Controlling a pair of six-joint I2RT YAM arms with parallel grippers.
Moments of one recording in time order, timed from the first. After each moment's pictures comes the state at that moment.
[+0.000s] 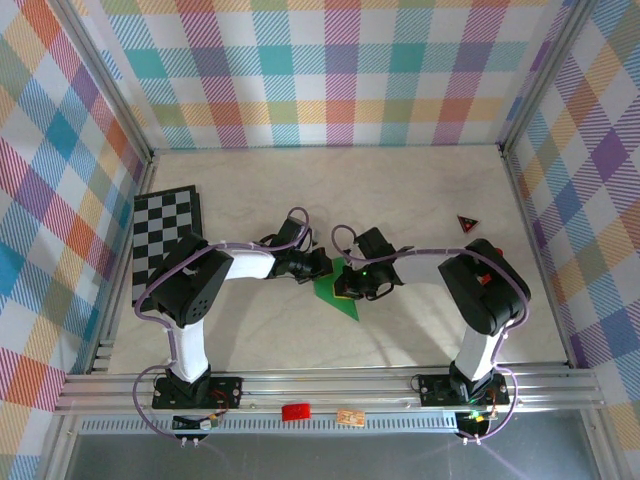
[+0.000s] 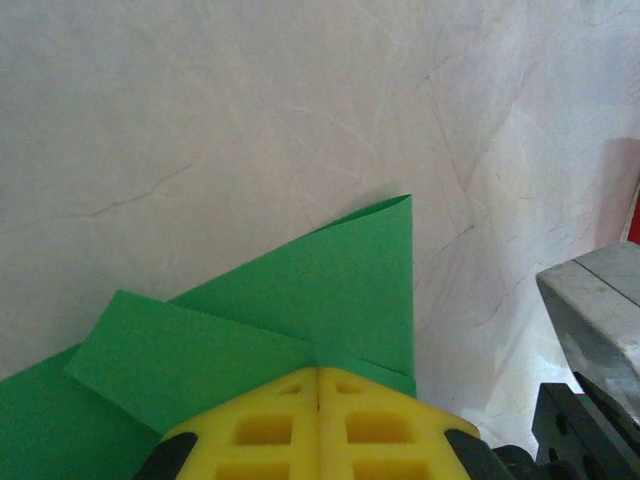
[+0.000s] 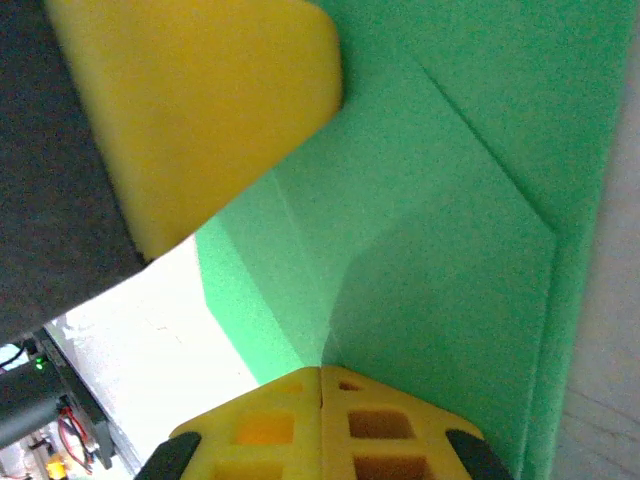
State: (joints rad) left arm -0.59 1.90 0.95 0.05 0.46 -0.83; right arm 0.63 1.77 0.83 -0.16 -0.59 0.61
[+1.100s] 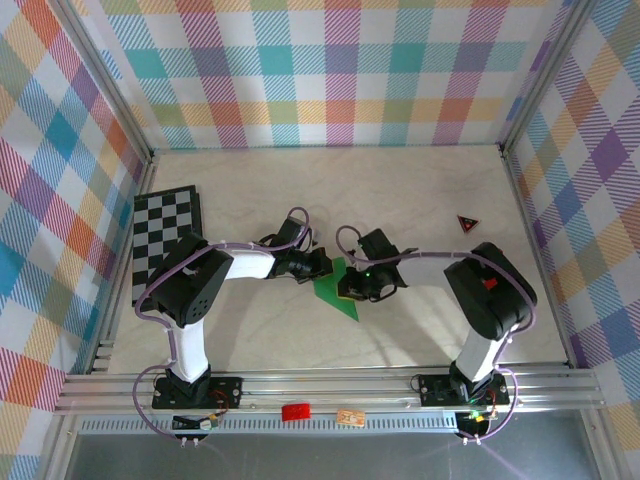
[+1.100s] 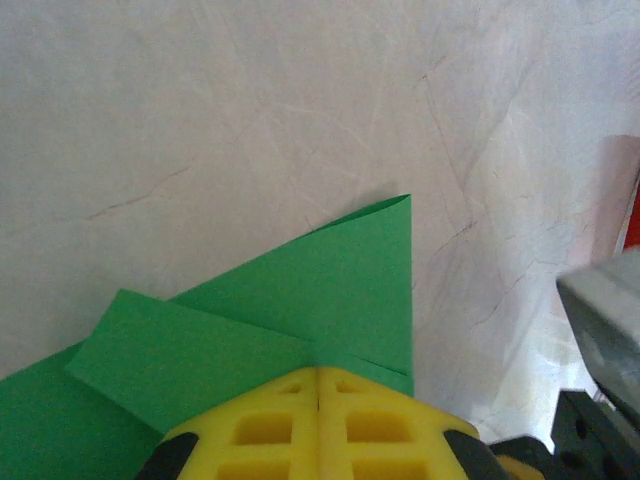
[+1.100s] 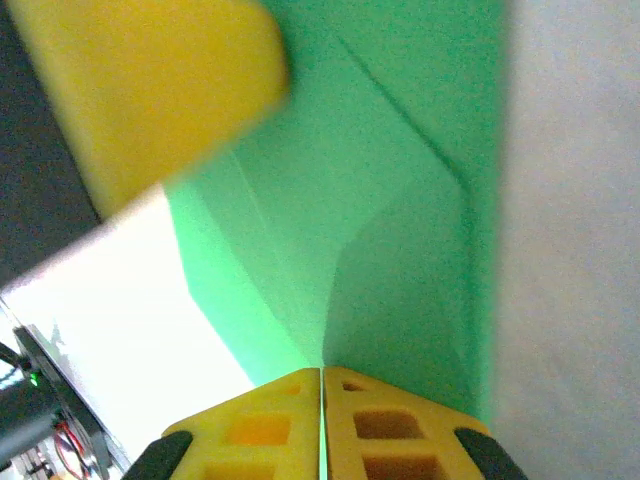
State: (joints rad) left arm -0.59 1.90 0.95 0.05 0.47 -0.83; right arm 0.63 1.72 0.79 -0.19 -0.55 0.65
